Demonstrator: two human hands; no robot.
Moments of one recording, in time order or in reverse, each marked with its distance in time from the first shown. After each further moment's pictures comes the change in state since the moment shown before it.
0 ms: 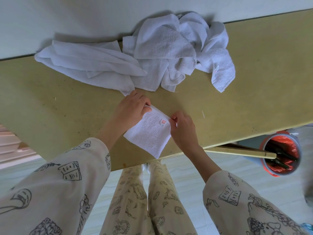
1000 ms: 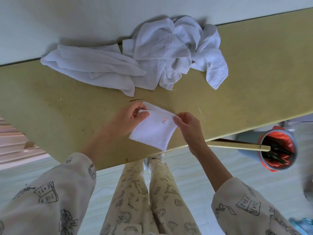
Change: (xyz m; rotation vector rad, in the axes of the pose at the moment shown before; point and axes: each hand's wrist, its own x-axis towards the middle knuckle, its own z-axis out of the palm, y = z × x) left_hand -0.042 0.029 -0.045 -0.675 -0.230 -0.291; right_hand -0.028 -0.018 -0.042 0.679 -0.054 0.326
